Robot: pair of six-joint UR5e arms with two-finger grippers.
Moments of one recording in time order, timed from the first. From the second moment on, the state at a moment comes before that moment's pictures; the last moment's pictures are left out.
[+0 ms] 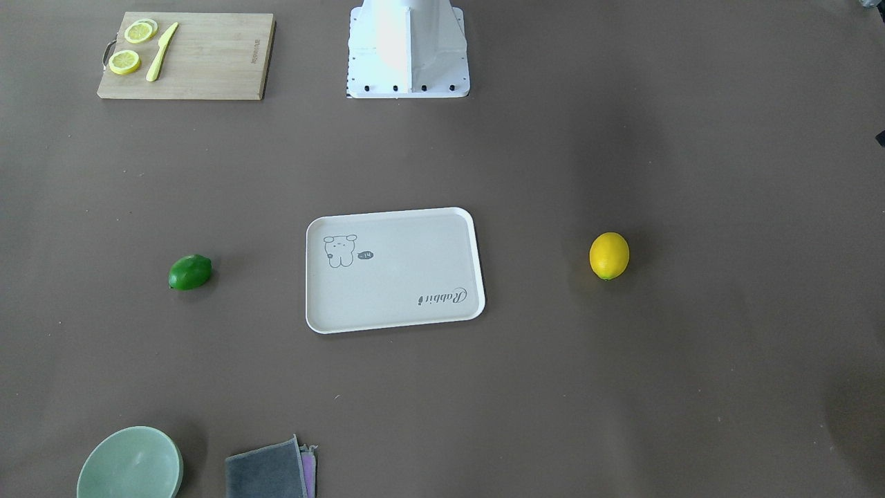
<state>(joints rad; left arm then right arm) -1.56 -1.41 -1.83 -1.71 -2.55 -0.26 1.47 -1.73 1.59 -1.17 2.30 0.03</state>
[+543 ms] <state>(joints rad) -1.57 -1.41 -1.81 -1.78 -2.54 -0.26 1.47 -1.70 1.55 -1.17 2.31 0.03</state>
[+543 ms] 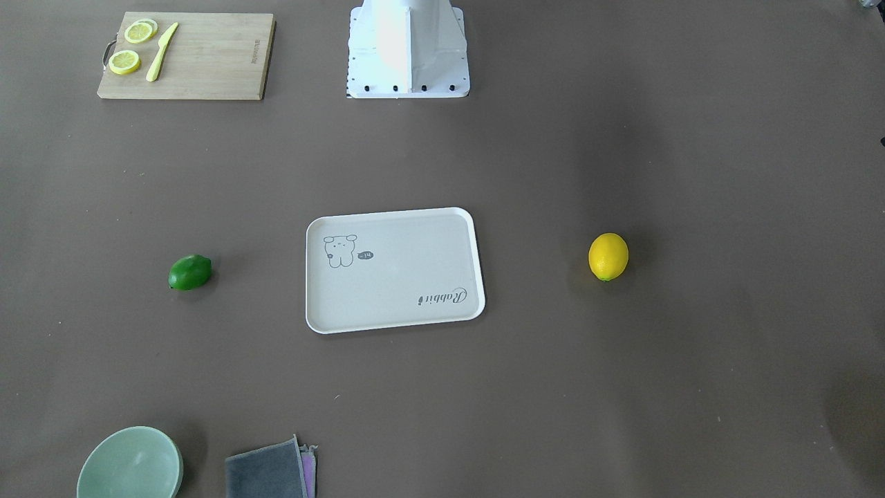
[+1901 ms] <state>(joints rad) -1.28 -1.53 -1.88 -1.91 -2.34 -0.53 1.32 -1.65 1.70 -1.17 2.40 0.32</state>
